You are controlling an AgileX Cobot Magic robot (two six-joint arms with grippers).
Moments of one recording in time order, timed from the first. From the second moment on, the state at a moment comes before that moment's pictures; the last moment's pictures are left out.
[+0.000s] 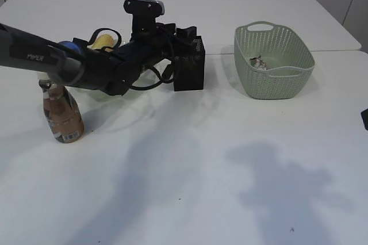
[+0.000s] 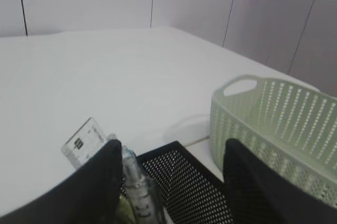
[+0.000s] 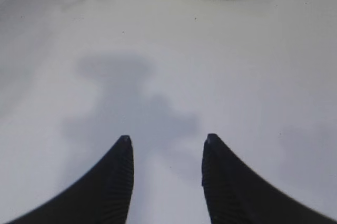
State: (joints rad) left arm -0.47 2.35 -1.57 0.13 -0.65 -0.24; right arm 0.37 0.93 -0.74 -0.24 0.78 0.25
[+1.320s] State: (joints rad) left arm -0.53 1.79 -1.57 0.21 0.78 -0.23; right arm 0.37 0.92 -0.74 -0.28 0.75 0.25
